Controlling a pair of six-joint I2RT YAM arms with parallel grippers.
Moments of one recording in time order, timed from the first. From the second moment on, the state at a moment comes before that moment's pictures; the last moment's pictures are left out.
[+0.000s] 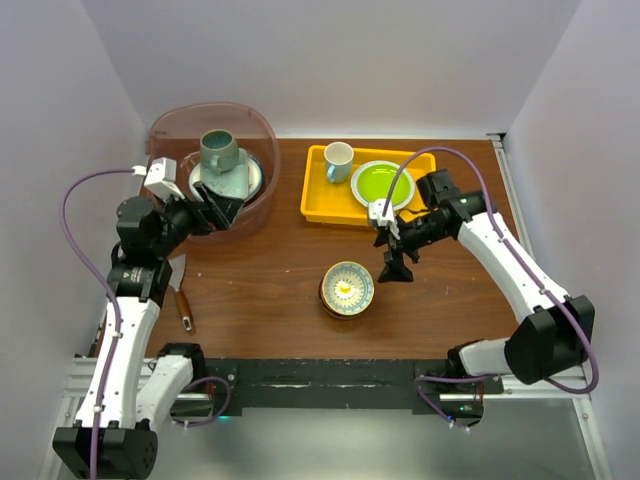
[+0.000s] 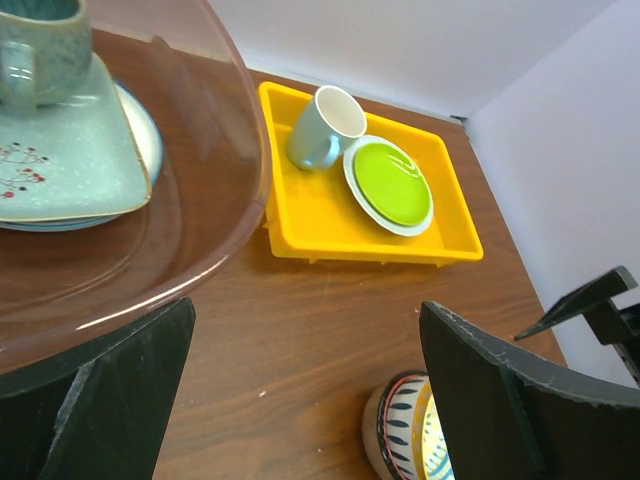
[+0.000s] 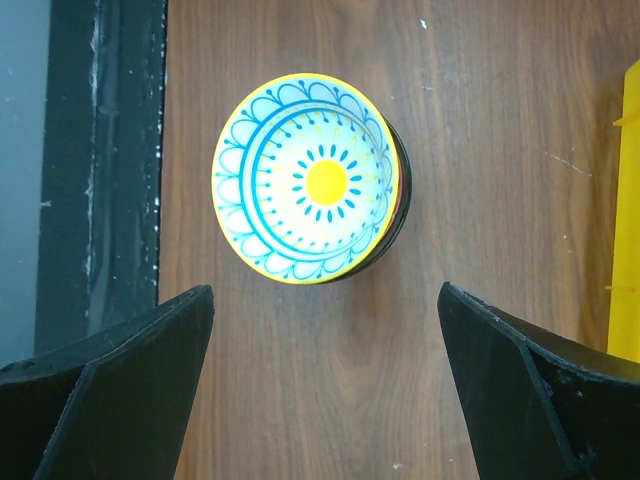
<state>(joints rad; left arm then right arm) -0.01 0.80 0.85 -0.24 0.40 -0.50 0.31 1.36 1.23 -1.12 -0.88 -1.05</state>
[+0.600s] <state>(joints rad) -0.01 0.82 0.81 -0.17 0.57 -0.56 0.47 1.29 1.14 -0.90 -0.64 -0.89</state>
